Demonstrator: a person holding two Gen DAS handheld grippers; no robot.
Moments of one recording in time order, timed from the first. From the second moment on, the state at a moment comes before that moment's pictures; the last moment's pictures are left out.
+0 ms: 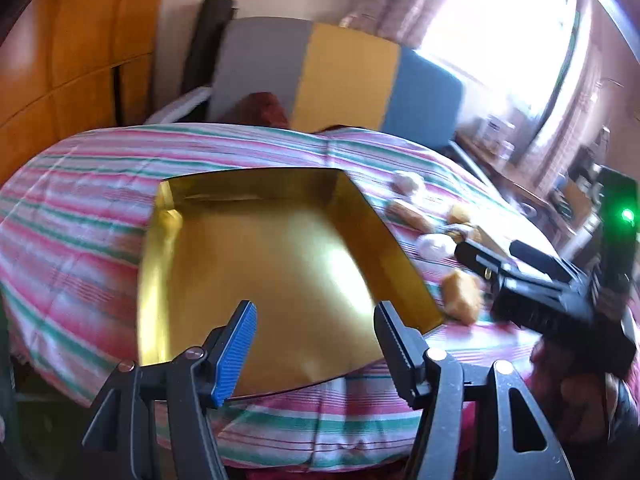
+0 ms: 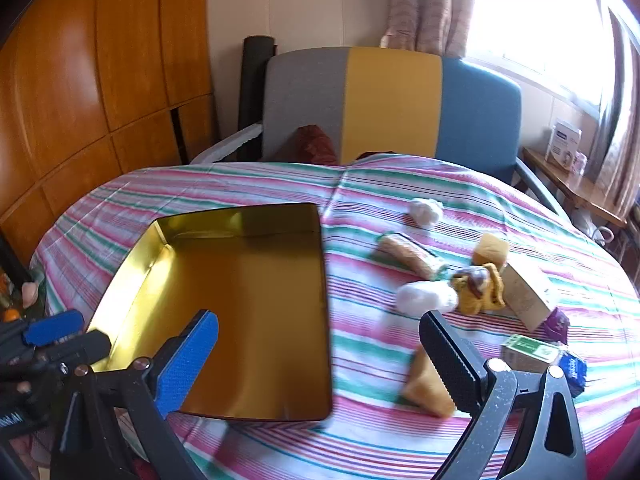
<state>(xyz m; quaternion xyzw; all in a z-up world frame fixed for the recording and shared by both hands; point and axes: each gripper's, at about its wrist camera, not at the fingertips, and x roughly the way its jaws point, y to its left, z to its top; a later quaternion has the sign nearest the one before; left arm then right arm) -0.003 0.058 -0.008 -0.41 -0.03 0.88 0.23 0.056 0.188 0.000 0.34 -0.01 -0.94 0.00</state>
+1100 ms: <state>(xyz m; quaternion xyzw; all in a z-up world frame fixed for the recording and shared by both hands) -0.041 0.355 -0.097 -0.54 0.23 0.73 0.36 0.123 0.449 -0.004 0.26 -0.29 -0.91 -0.15</state>
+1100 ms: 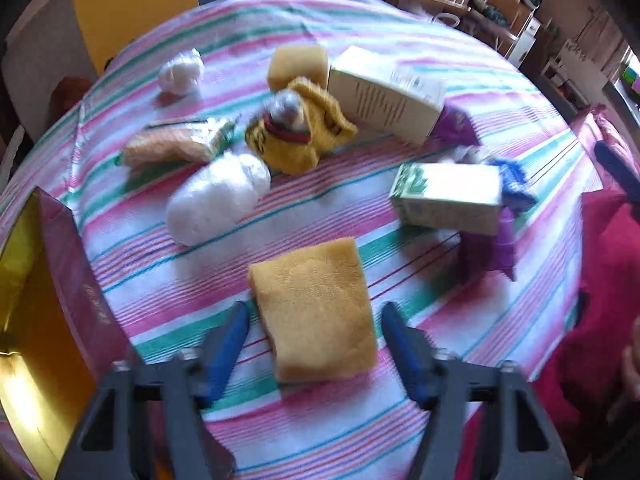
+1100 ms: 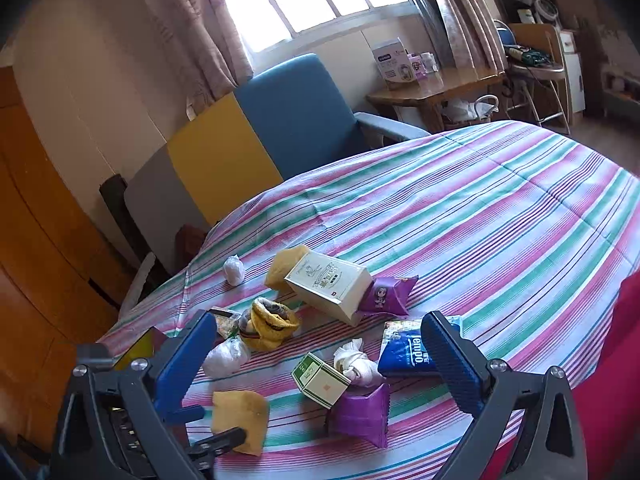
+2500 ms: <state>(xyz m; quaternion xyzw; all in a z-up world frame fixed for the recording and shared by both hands) -0.177 0.027 -0.048 -0.50 -0.02 0.85 0.17 -0.015 0.395 -0.077 0.57 0.04 -0.82 -0.03</state>
